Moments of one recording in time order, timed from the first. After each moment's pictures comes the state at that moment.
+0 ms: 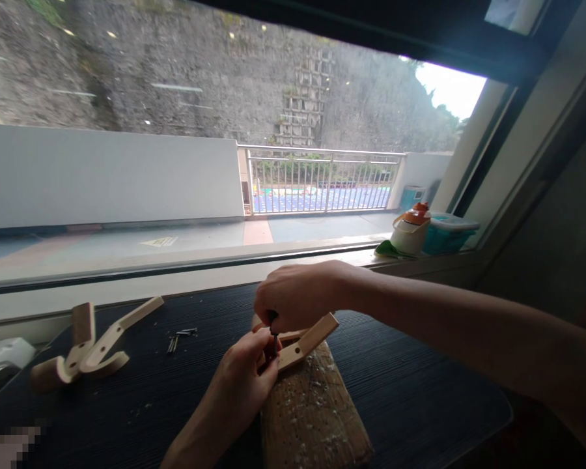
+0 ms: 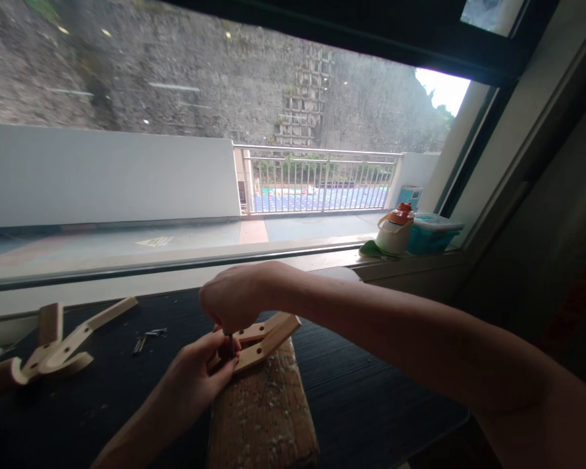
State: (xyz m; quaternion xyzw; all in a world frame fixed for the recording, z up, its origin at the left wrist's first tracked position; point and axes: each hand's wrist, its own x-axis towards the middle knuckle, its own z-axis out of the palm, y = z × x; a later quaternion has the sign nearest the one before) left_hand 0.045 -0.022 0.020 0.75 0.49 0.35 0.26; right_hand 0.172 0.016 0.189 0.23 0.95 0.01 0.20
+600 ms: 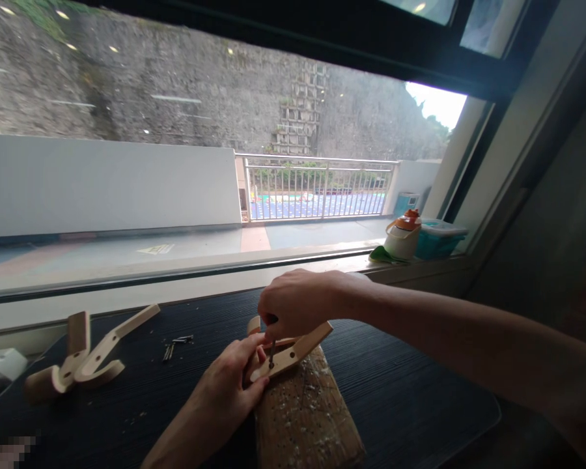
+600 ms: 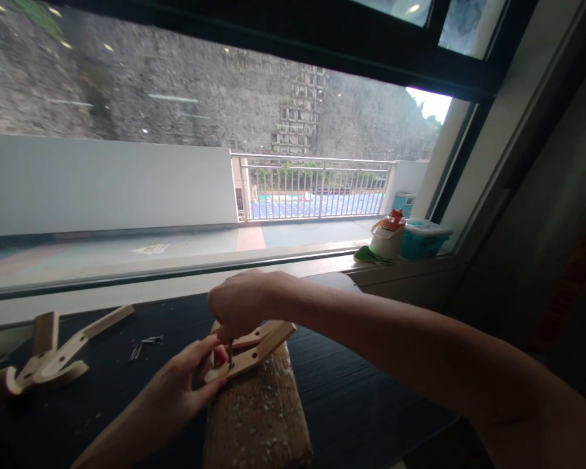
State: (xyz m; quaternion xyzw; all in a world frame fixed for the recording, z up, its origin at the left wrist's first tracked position) left_hand 0.027 -0.026 0.025 0.78 0.50 0.29 0.24; right_hand 0.183 0.008 0.183 0.30 0.94 0.01 0.15
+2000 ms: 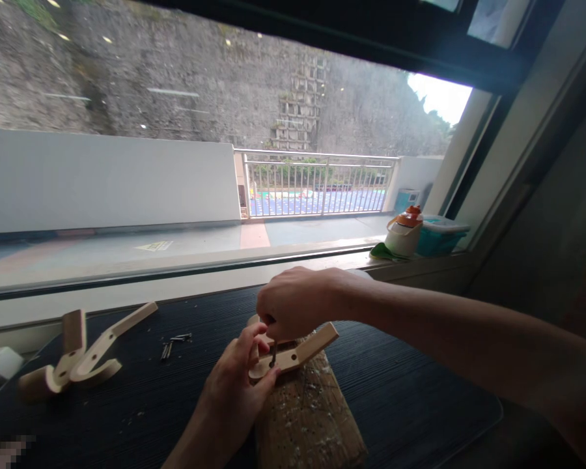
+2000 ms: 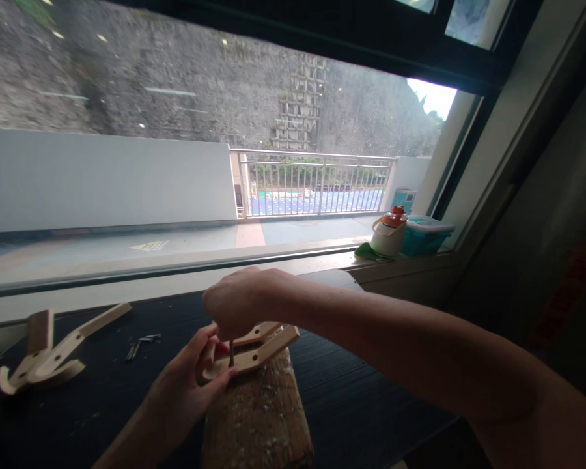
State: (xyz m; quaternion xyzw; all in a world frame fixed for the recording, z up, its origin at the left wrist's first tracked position) left_hand 0.044 -0.029 0.012 0.72 0.52 0.41 0.21; right_hand 0.178 0.007 0.188 0.31 0.93 0.00 0.19
